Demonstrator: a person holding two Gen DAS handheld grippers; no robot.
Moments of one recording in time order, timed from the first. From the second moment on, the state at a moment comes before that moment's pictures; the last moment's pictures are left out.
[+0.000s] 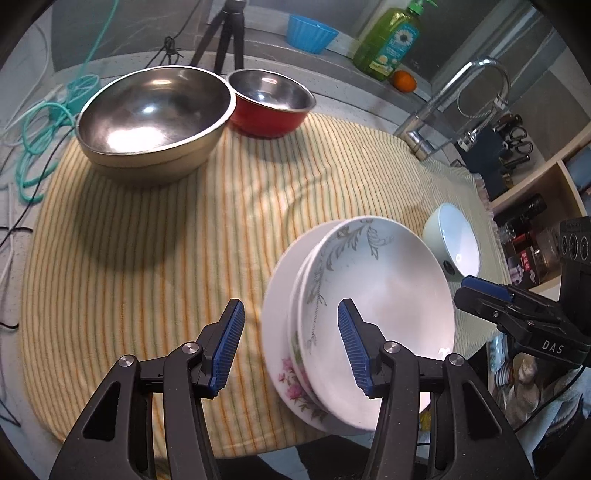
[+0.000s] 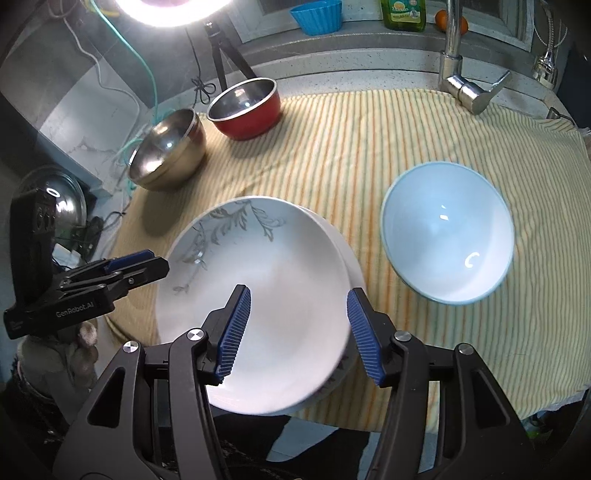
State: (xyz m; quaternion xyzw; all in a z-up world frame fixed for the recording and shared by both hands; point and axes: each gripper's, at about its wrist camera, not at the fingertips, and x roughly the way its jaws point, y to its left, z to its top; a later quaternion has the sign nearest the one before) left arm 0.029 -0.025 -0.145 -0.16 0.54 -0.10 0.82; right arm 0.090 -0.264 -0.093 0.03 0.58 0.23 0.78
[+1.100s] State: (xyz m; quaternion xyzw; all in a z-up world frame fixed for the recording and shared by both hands) left arm 0.110 0.156 -0.135 -0.25 0.47 -0.03 0.85; right arm 0.171 -0.104 -0.104 0.13 0.56 0.29 0.76
